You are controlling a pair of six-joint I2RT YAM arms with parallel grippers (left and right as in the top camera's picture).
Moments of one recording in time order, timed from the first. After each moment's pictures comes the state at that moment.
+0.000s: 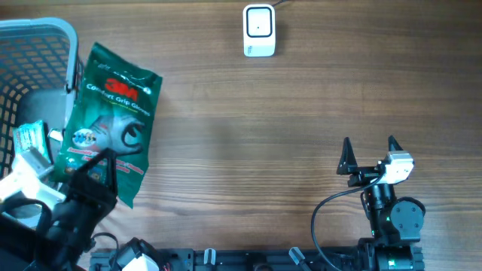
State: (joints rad) left arm 0.75 0.68 1.41 -1.36 0.83 -0.46; right arm 0.01 0.02 0.01 0.00 -0.04 0.06
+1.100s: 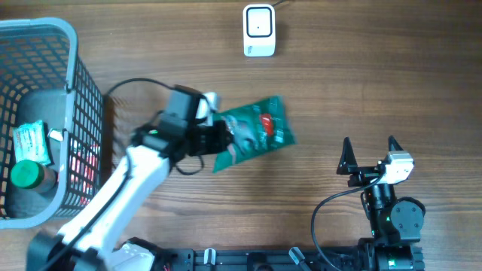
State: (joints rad) left arm -0.41 1.38 0.92 -0.58 0.42 -0.52; right arm 0.01 0.02 0.01 0.00 -0.04 0.06
